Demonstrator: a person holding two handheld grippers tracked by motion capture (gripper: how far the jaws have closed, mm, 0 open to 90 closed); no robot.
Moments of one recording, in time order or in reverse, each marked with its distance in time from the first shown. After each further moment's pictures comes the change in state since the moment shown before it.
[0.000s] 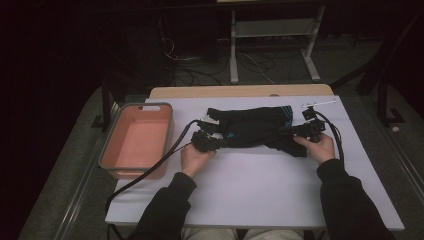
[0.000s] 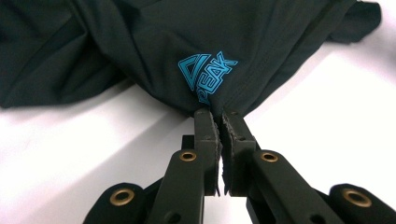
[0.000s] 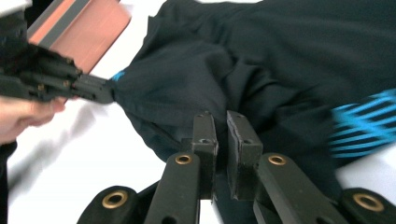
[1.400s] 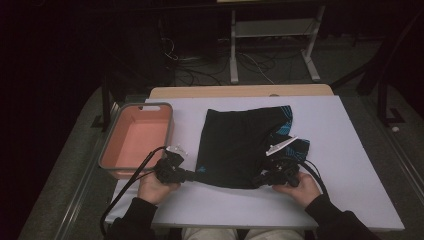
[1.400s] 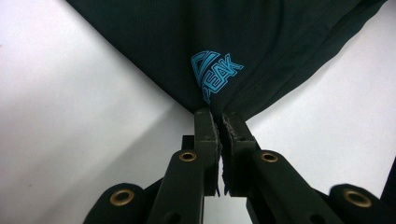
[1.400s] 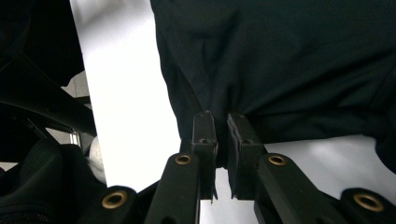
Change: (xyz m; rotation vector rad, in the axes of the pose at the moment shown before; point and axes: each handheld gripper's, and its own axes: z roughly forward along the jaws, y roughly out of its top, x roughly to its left) left arm -0.006 -0.083 -0.085 0.192 -0.035 0.066; right arm 0.115 -0.081 0.045 0.308 0.152 -0.227
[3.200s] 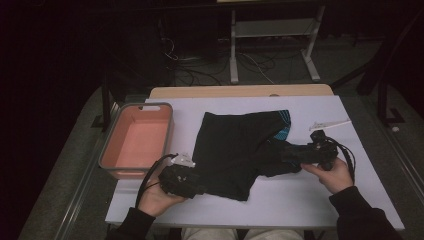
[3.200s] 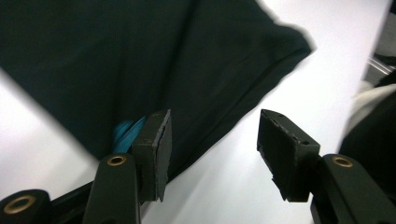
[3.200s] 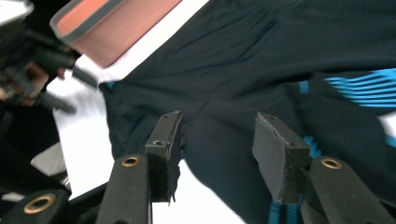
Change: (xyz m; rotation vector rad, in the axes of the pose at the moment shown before) left arm -0.054 0.008 -0.003 -0.055 -0.045 0.165; right arm -0.032 -0.012 -0.103 -0.328 -0.168 0.094
